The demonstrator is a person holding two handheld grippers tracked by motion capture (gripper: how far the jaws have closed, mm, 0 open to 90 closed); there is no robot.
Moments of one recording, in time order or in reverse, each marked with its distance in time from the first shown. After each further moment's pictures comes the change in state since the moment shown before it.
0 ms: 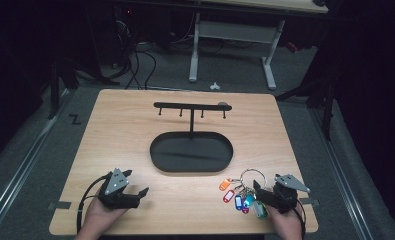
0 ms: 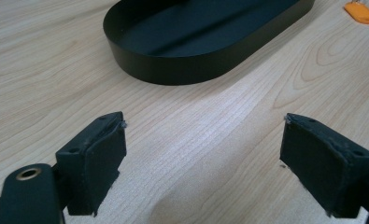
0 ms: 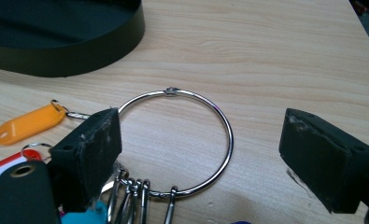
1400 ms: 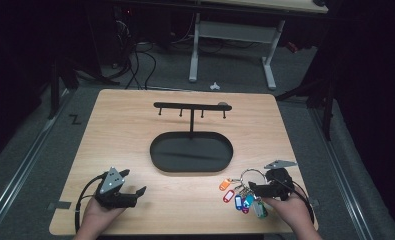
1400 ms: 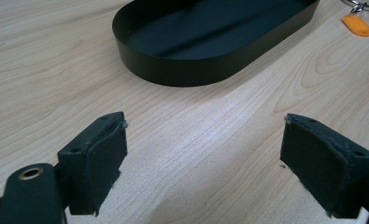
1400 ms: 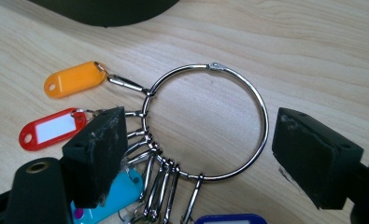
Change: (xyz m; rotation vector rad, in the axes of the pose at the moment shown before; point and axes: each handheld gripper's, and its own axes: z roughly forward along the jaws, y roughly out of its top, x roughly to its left) left arm 0.005 -0.001 -0.005 -0.021 -0.012 -0.037; right arm 0.003 0.050 0.009 0.355 0.157 -0.141
